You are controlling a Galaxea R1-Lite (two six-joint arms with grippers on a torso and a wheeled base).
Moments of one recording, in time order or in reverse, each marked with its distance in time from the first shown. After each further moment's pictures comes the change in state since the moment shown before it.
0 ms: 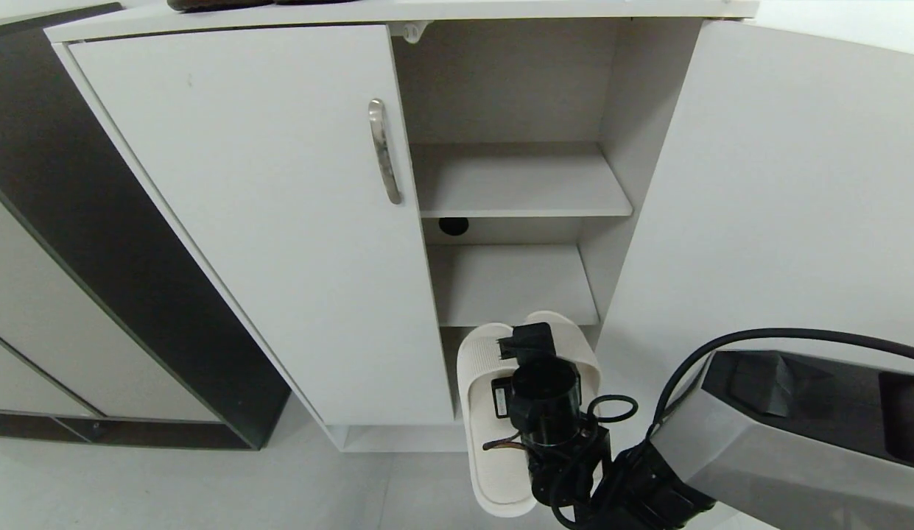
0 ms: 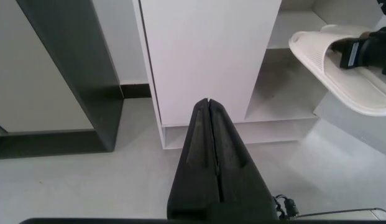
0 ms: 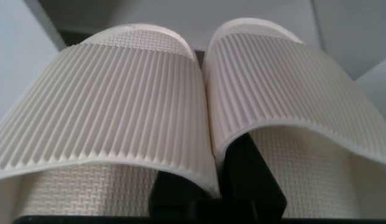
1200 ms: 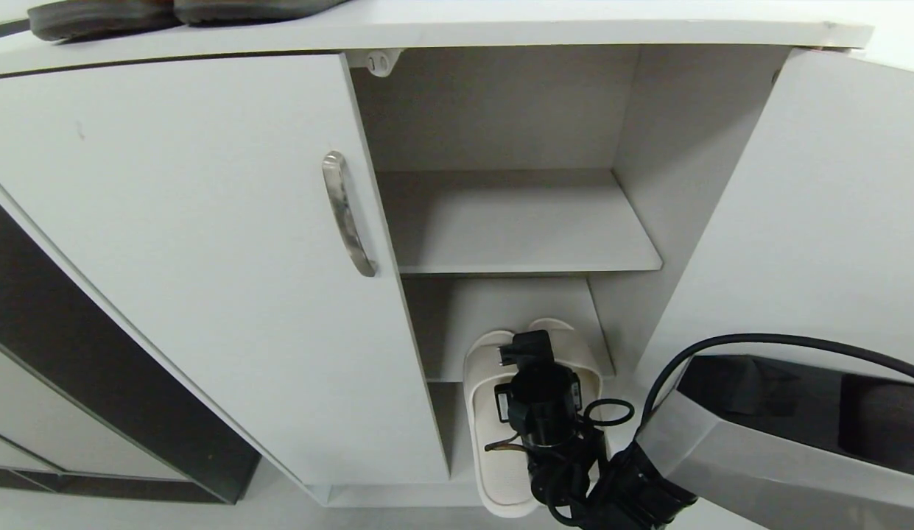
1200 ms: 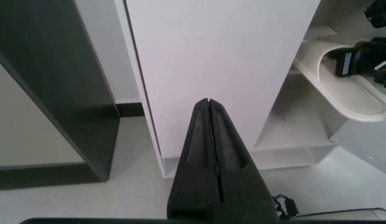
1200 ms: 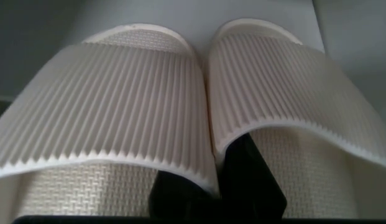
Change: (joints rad) left arm 0.000 0.000 0.000 0.000 0.000 0.002; right arm -0.024 0.049 -0.021 0.000 0.005 -0.004
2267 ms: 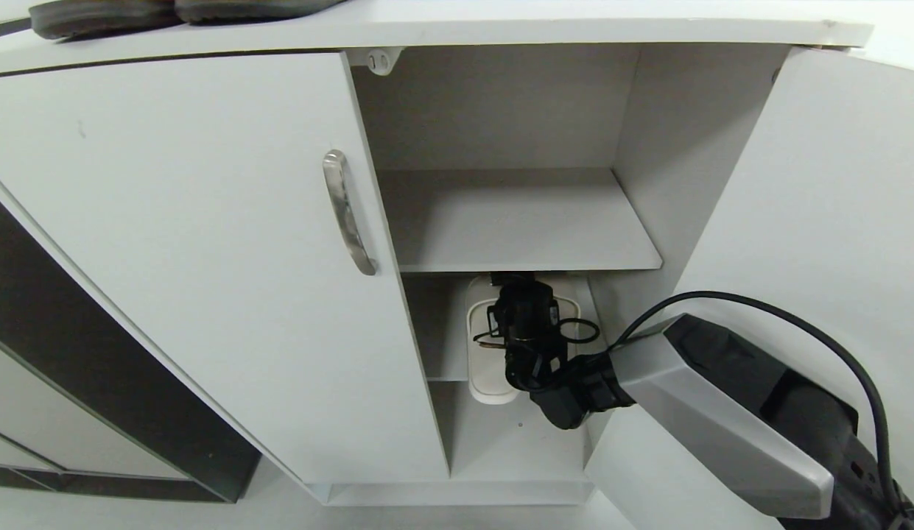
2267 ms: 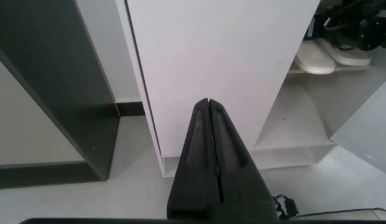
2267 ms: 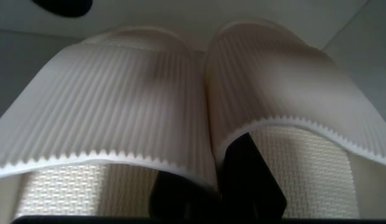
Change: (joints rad) left arm 0.000 0.001 0.000 0.000 0.000 0.000; right arm -0.159 0.212 -0.695 0.346 0.062 -0.084
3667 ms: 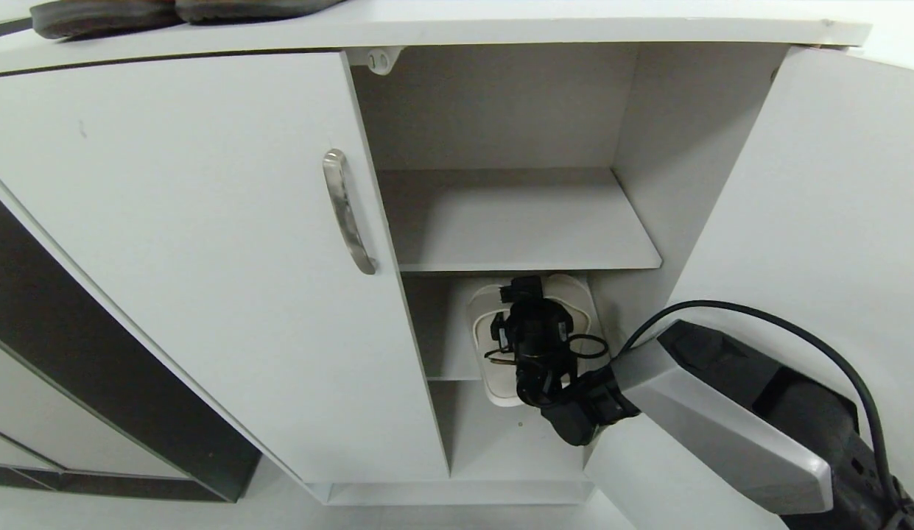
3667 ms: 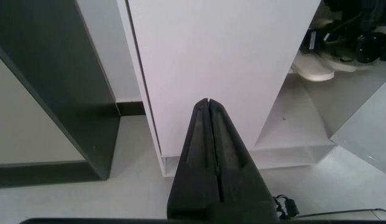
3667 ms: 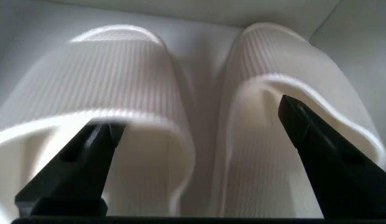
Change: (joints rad) left arm -0.001 0.000 0.000 0.000 0.001 0.000; right arm -0.008 -0.009 0.144 -0.100 0.013 0.000
